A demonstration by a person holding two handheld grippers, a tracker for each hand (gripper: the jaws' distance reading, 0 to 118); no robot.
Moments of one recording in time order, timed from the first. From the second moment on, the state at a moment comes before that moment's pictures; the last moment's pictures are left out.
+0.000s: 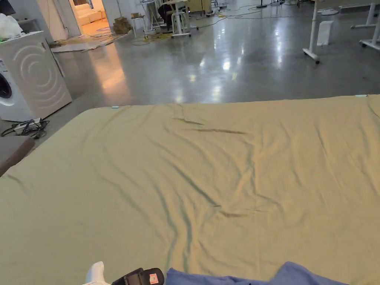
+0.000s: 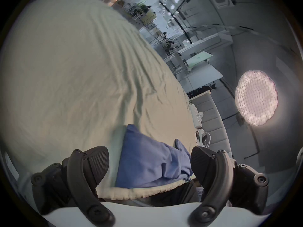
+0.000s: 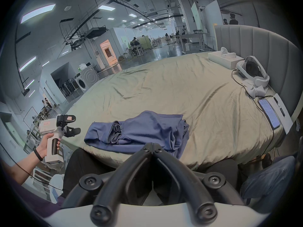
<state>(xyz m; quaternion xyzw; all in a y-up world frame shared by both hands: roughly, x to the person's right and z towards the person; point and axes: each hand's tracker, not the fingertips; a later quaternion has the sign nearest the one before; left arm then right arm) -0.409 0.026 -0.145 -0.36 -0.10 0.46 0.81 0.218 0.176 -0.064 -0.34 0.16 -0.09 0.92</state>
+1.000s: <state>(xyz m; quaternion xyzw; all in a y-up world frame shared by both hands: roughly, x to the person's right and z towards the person) -0.461 0.104 -0.102 -0.28 -0.04 0.47 0.84 0.212 0.163 -0.080 -0.37 0.17 -0.09 0.91</state>
